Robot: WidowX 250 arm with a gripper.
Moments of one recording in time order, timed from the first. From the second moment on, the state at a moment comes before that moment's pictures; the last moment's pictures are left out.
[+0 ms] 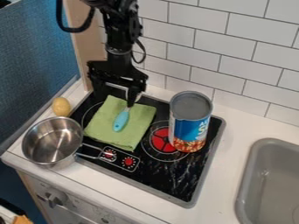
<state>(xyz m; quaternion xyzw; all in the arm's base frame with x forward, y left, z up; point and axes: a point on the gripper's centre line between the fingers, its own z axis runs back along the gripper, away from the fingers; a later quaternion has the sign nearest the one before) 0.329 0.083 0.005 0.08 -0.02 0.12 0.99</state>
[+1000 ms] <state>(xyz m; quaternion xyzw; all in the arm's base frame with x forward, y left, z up) 0.311 0.072 -0.032 0.05 0.00 0.09 0.99</state>
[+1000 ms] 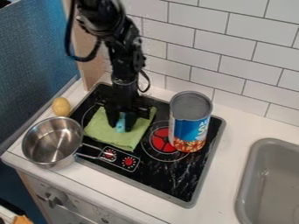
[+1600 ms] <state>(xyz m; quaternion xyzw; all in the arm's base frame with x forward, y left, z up) 0.311 0.079 -0.005 0.05 -0.01 0.09 0.99</state>
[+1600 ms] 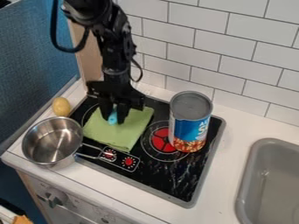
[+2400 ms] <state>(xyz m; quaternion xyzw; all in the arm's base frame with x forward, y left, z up) 0.269 0.027 0.030 0.10 0.01 0.30 0.95</state>
